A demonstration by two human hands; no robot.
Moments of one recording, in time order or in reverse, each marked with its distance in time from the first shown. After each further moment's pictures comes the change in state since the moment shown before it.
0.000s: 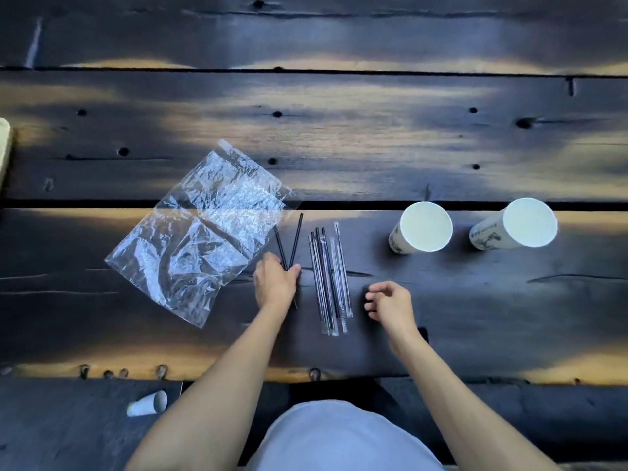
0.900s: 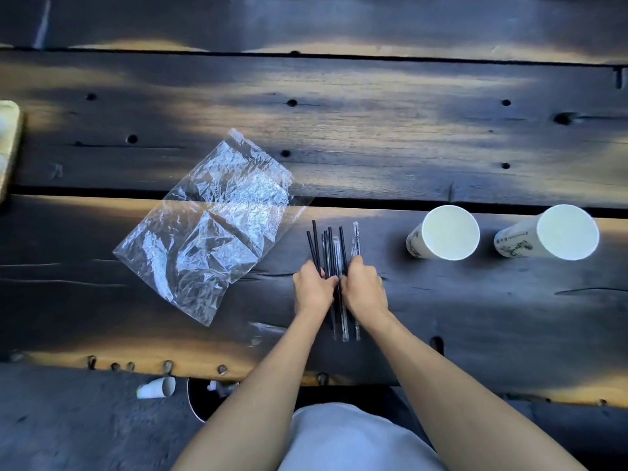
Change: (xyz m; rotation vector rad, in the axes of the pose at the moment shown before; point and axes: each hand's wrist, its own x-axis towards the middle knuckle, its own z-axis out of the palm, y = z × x) left_hand -0.015 0.012 0.045 -0.202 -0.151 -0.071; right_hand 0.010 -0.035 0.068 -0.954 -0.099 -0.337
